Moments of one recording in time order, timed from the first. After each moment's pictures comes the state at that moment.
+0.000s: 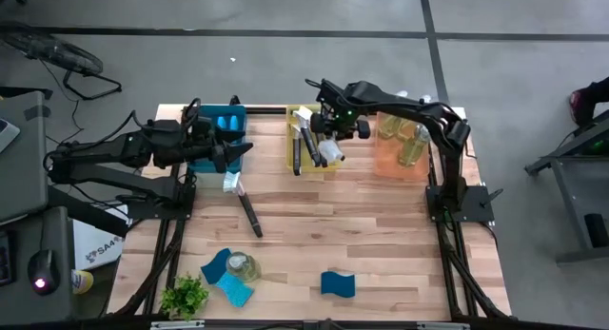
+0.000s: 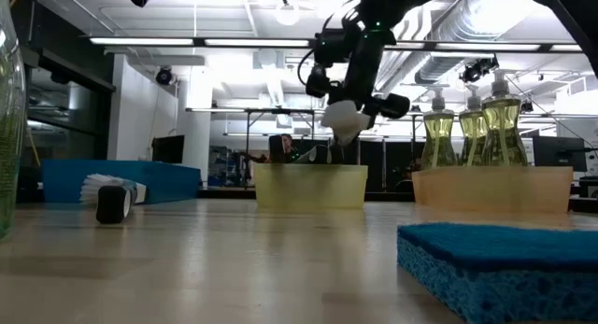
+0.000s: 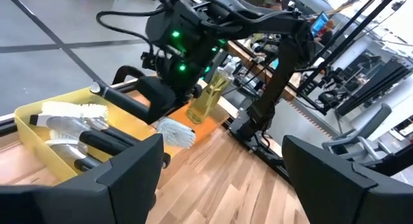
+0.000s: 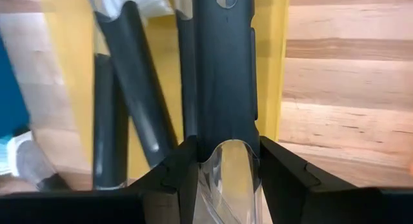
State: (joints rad) left arm 0.00 0.76 0.99 -0.40 -0.36 -0.63; right arm -0.53 1.96 1.72 -1.05 -0.17 1.09
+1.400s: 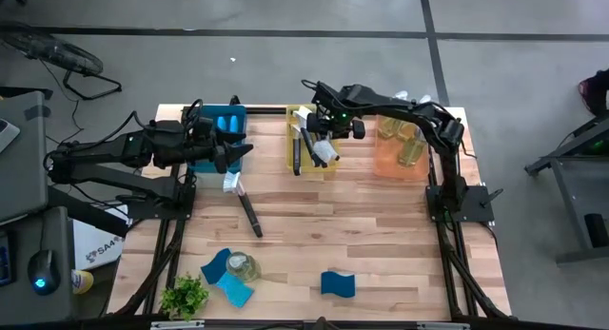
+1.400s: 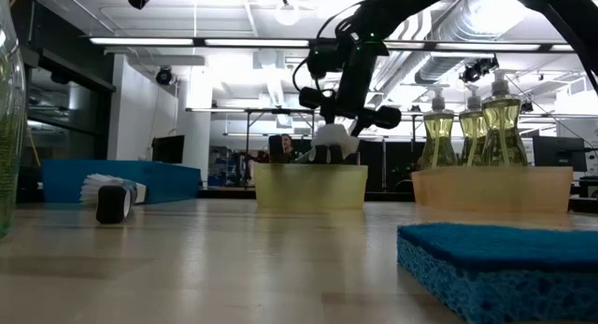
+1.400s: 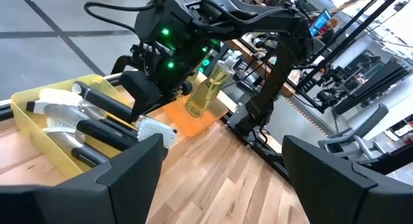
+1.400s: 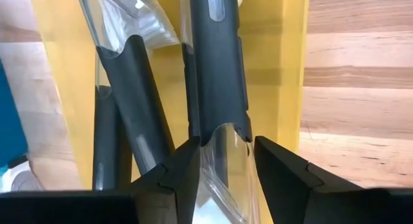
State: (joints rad) left arm 0.00 0.76 0.99 -0.43 -0.34 -0.68; right arm -0.52 2.01 1.72 -0.97 -0.11 1.12
